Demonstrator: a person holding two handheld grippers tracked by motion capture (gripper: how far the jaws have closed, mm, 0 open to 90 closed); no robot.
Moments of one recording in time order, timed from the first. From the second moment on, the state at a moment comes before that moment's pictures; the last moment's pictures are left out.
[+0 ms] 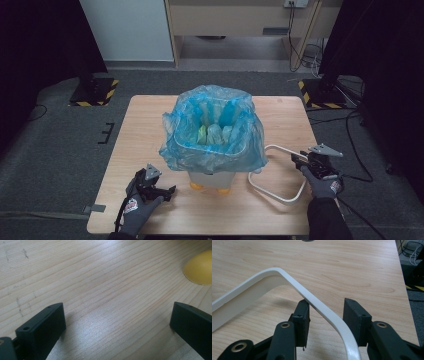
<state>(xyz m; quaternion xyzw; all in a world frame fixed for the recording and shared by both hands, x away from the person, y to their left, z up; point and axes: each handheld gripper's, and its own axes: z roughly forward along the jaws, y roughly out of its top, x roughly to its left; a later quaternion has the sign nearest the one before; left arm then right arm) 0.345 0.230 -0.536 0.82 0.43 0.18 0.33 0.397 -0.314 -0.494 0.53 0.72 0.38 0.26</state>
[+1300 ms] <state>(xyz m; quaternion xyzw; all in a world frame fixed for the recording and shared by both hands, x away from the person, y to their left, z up) 0.345 0.230 -0.536 0.82 0.43 0.18 0.33 0.400 -0.327 -0.525 0.53 0.74 0.34 0.21</state>
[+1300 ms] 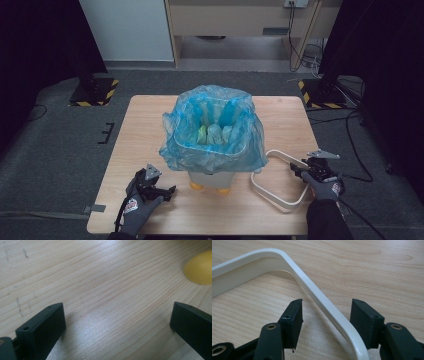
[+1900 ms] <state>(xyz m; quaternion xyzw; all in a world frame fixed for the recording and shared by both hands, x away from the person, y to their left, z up) 0.348 0.230 -0.536 0.82 0.43 0.17 0.34 0.397 -0.330 -0.512 0.53 0.71 0.39 0.25</state>
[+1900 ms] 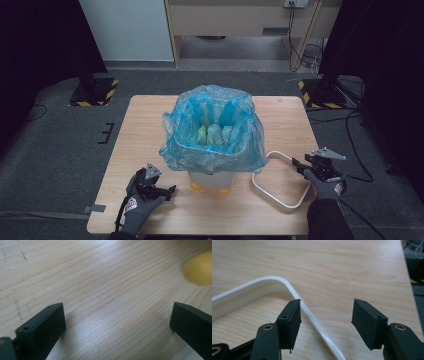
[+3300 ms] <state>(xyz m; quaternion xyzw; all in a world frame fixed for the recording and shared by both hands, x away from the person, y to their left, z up) 0.325 0.279 -0.448 0.66 0.50 0.27 0.49 0.384 -0.304 -0.439 0.48 0.66 0.50 0.28</state>
